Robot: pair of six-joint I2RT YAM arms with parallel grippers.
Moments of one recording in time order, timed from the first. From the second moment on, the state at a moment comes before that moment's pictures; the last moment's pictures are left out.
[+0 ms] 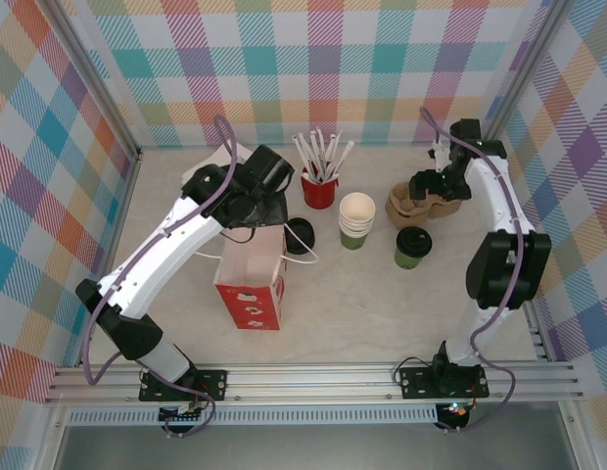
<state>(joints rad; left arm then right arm) -0.75 1.58 1.88 -1.36 -0.31 -0.75 -0.03 1.86 1.77 -1.12 -0.11 -0.10</state>
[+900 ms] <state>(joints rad) -0.75 1.16 1.73 -1.44 -0.67 -0.65 -0.04 2.23 2.09 -1.23 -0.07 -0.19</state>
